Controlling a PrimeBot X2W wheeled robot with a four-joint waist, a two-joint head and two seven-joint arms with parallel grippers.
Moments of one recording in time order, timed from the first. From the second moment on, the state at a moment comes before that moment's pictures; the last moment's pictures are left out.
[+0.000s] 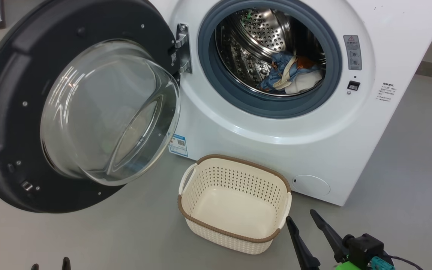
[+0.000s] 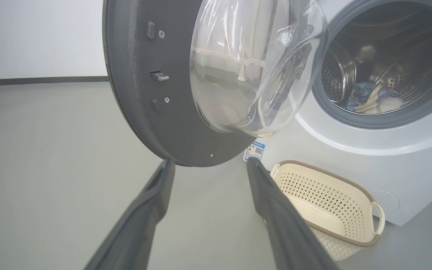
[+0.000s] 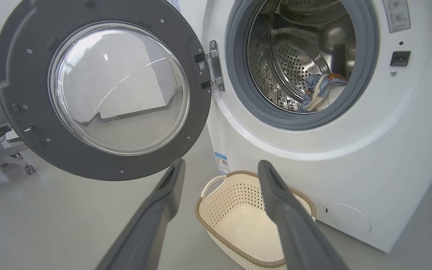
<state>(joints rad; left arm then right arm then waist) 0.23 0.05 0.17 0.12 -0.21 -0.08 -0.26 0.02 -0.05 0.19 0.22 0.26 0.12 -0.26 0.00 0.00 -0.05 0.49</state>
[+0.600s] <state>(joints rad) 0.23 0.05 0.19 0.12 -0.22 -0.08 -0.26 -0.01 -0.05 0.21 0.24 0.26 0.12 -0.26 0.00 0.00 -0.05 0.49</state>
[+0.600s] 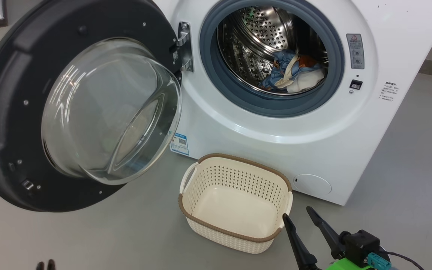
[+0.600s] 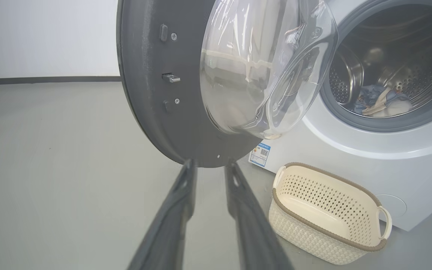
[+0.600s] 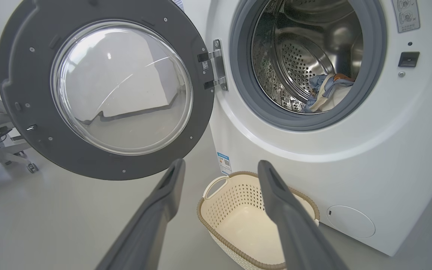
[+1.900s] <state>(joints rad) -0.16 0.28 0.53 0.27 -0.90 -0.13 -0.12 0.03 -0.05 0.18 0.22 0.26 0.12 -0.26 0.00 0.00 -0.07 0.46</state>
